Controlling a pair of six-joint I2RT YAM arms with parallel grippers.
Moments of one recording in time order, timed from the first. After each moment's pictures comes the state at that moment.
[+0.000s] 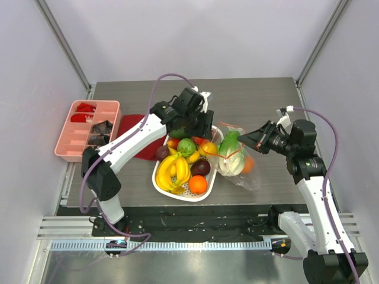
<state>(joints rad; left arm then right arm) -0.78 1.73 1.73 -0.79 0.14 -0.43 0.04 0.81 0.82 -0.37 -0.74 0.90</state>
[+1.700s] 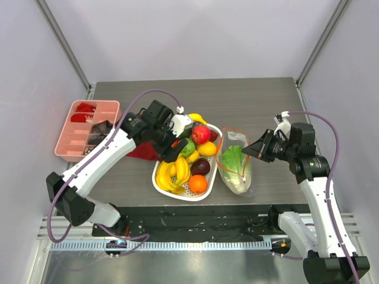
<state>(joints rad) -0.67 1.41 1.46 -1.06 0.20 0.22 0.03 0.80 0.88 -0.71 -0.65 0.55</state>
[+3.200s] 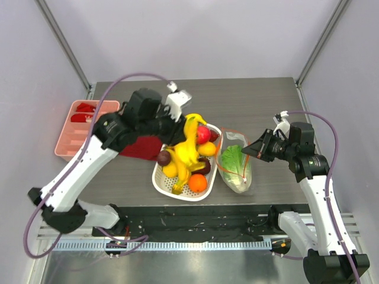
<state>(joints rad) -0.77 1.30 1.63 -0.99 0.20 0.01 0.03 0.81 0.88 -0.71 -0.65 0.55</state>
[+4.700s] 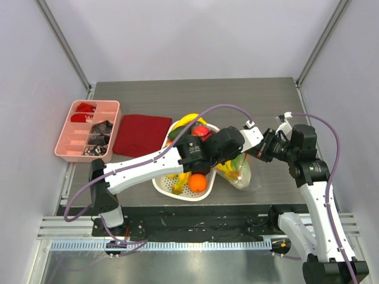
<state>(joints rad) -1.26 1.72 1.71 -0.63 -0.46 0.17 0.03 0.75 0.85 -0.62 -0.71 0.70</state>
